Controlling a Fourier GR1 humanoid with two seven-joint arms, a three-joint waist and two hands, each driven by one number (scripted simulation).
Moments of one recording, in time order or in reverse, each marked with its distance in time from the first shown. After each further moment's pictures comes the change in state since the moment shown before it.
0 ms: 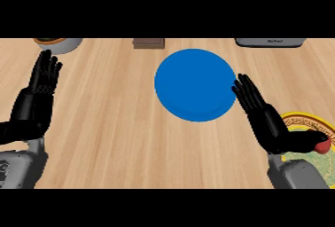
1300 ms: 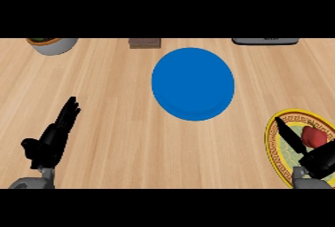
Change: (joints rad) left arm 0.188 -0.036 -0.040 0.214 0.005 -0.120 -0.001; right arm 0.154 0.101 -0.370 0.217 0.566 -1.072 -0.040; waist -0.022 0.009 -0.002
